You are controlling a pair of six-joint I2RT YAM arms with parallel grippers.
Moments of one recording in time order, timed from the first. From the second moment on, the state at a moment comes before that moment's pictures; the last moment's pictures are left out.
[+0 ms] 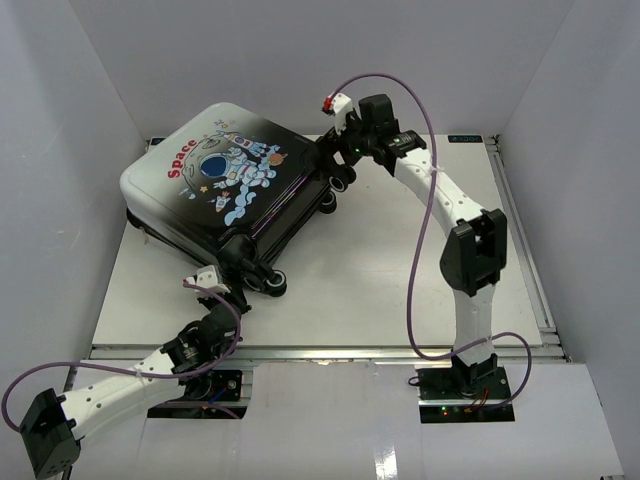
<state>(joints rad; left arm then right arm) -0.92 0.45 0.07 0.04 -0.97 -0.63 0.49 2.05 2.01 -0.49 -0.37 -0.28</state>
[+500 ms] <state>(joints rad) -0.92 0.44 0.07 0.05 -0.96 -0.59 0.49 2.17 2.12 -0.70 -0.40 -0.44</state>
